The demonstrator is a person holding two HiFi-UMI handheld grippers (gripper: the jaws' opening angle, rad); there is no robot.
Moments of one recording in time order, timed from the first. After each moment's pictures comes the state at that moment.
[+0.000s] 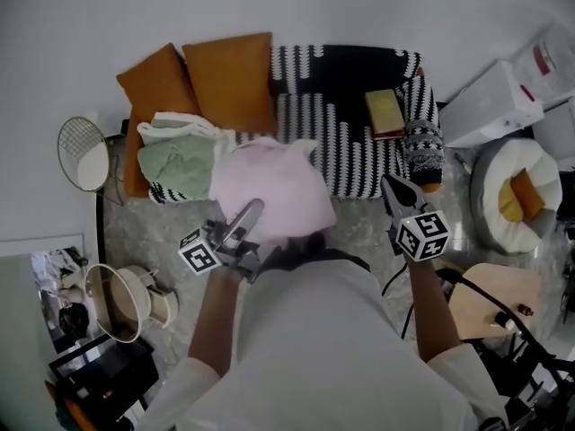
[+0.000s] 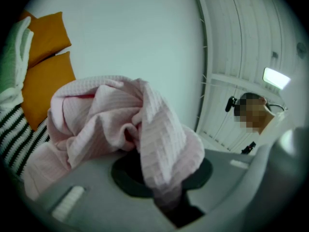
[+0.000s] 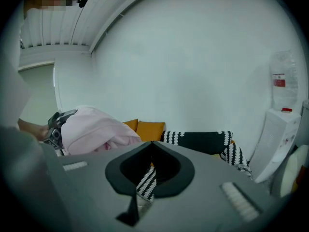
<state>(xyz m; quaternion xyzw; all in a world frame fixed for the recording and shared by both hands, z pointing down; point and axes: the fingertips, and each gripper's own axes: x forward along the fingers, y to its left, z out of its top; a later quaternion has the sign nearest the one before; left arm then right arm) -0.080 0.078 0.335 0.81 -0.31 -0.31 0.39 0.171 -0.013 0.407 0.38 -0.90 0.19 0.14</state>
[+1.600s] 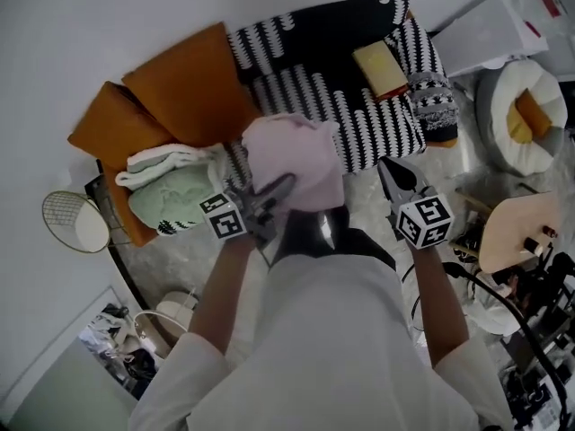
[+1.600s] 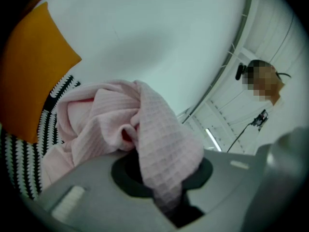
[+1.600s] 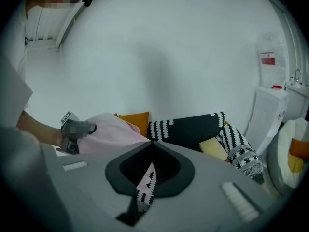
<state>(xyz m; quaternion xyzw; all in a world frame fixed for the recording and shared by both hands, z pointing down) -0.109 -0.163 0.497 0.85 -0.18 -0.08 0.49 0.079 -0.162 0.507 0.47 -0.82 0.28 0.17</state>
